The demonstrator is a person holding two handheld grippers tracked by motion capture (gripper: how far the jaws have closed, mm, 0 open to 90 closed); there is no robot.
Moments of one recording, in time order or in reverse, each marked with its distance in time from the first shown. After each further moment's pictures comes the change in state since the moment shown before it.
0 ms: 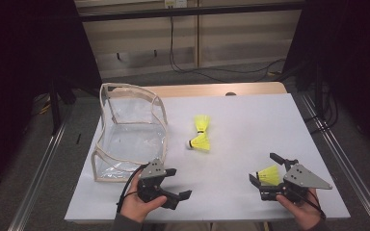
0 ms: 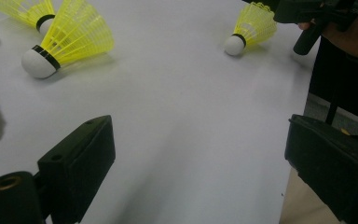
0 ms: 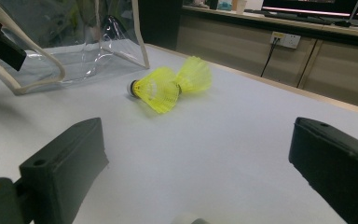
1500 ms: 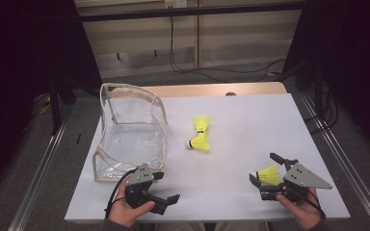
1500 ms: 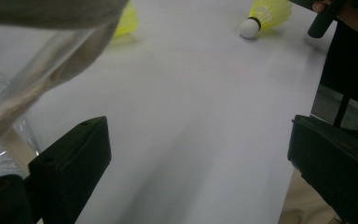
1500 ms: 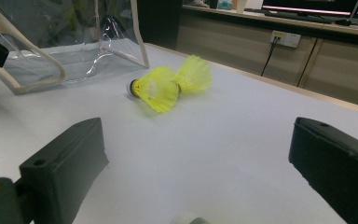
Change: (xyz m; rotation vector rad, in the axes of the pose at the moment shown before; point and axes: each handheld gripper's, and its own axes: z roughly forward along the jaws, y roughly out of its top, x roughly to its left) left arm 0.007 -0.018 -0.027 0.011 0.054 0.003; right arm -0.001 -0.001 0.000 0.001 -0.002 0.005
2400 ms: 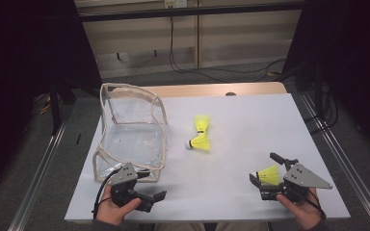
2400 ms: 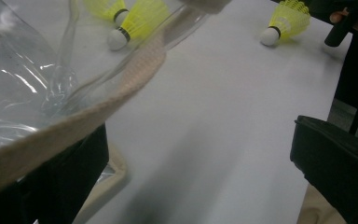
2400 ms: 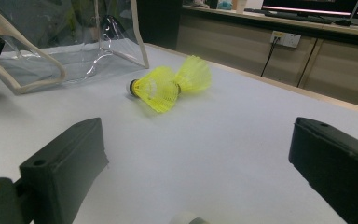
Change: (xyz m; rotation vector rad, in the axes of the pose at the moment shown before) left arm 0.021 -0.013 -0.026 -0.049 0.050 -0.021; right arm 0.000 0.000 0.000 0.001 0.001 0.000
